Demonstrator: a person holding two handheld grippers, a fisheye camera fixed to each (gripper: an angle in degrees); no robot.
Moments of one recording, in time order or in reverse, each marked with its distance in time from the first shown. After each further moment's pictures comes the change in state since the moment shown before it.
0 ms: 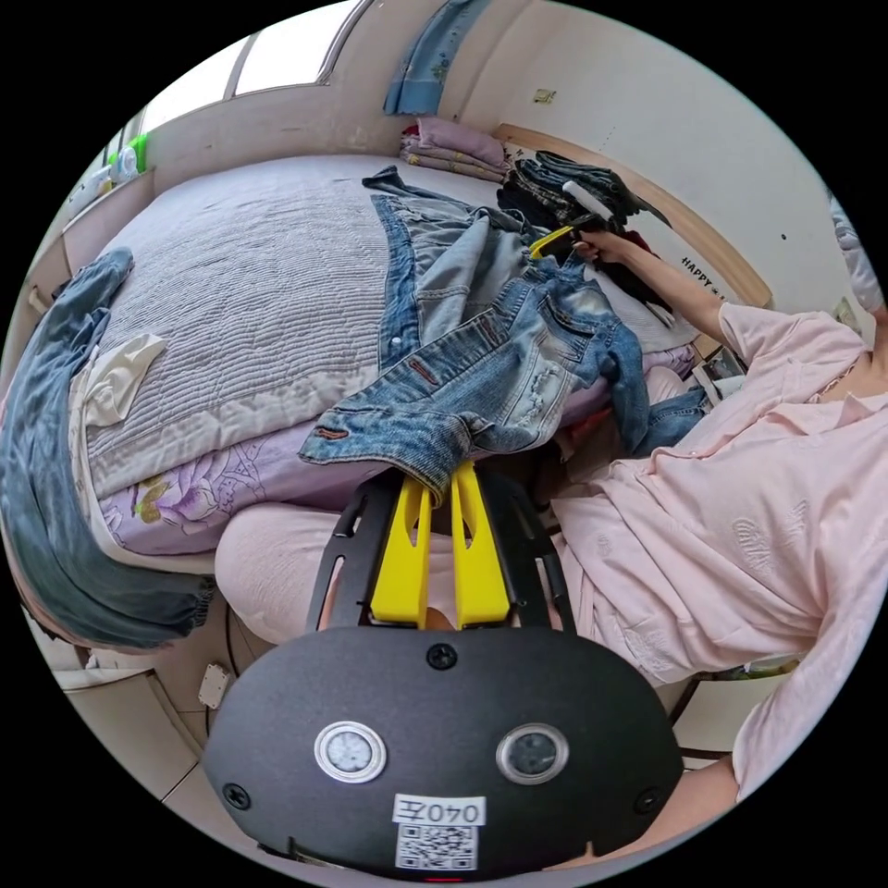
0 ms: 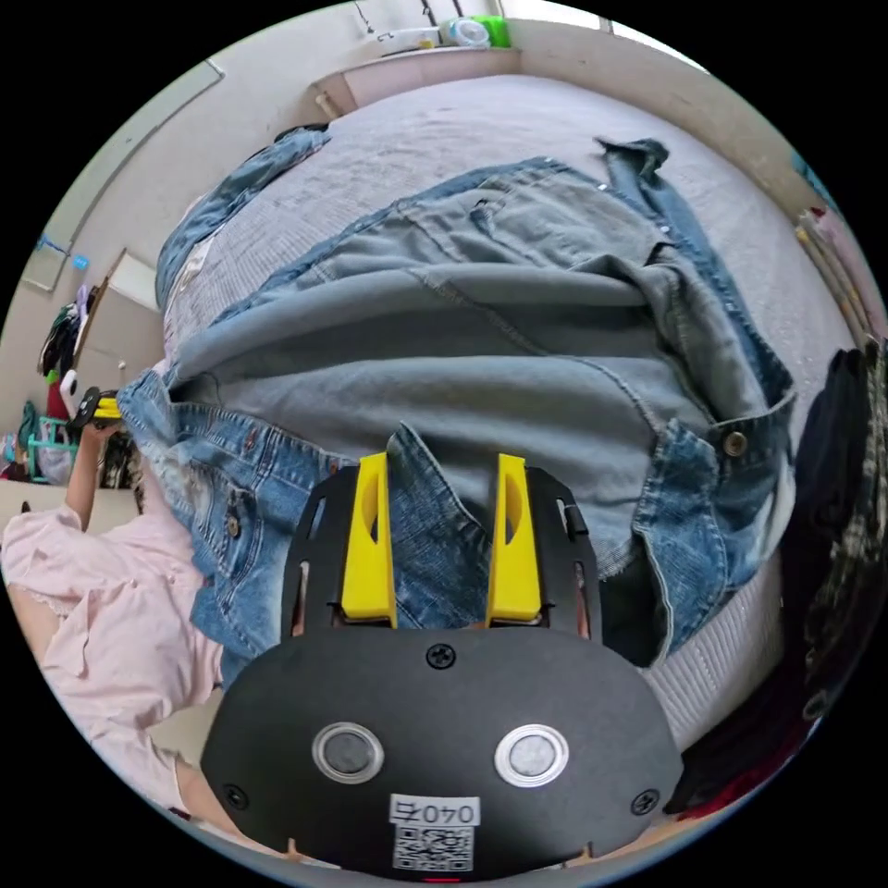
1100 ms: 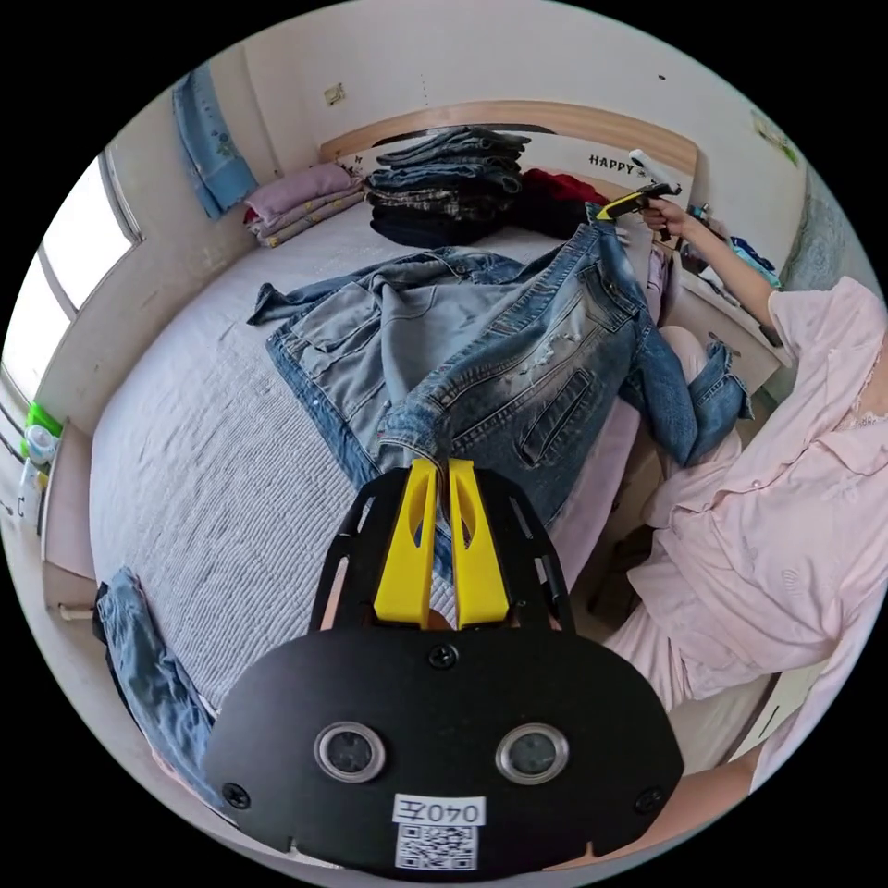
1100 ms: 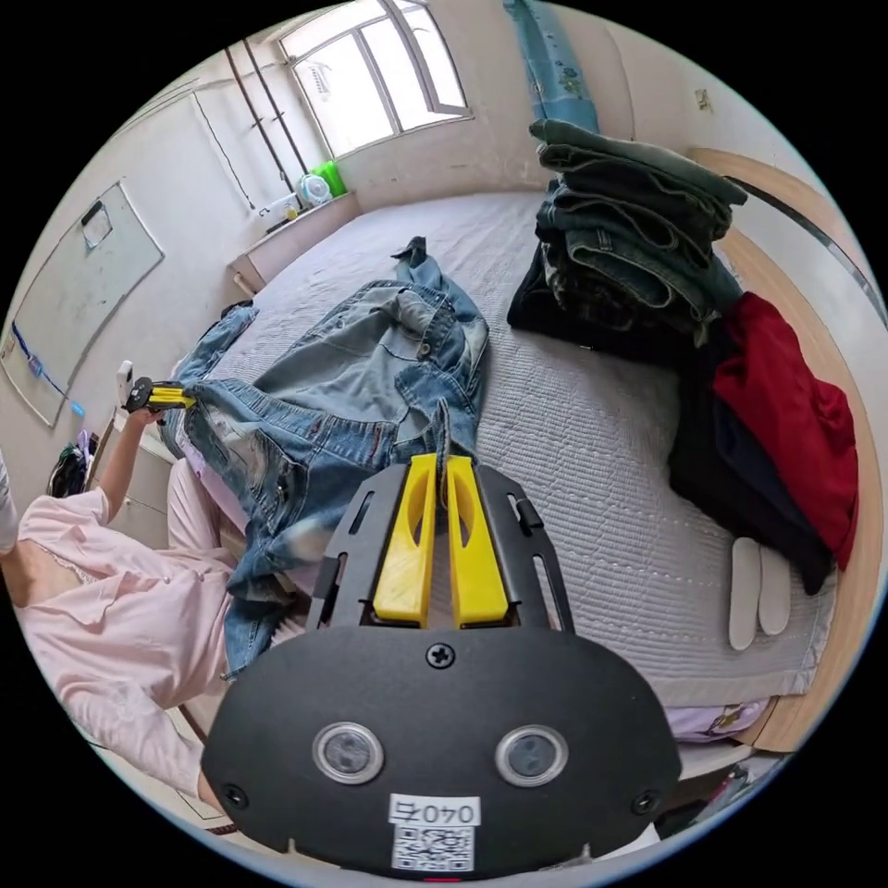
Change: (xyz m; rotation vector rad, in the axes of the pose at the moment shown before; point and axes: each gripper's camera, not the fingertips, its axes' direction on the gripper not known) left arm 0.066 -0.303 0.028 -0.067 -0.119 0.547; right arm 0.022 0.388 -0.112 0.480 0.109 0.430
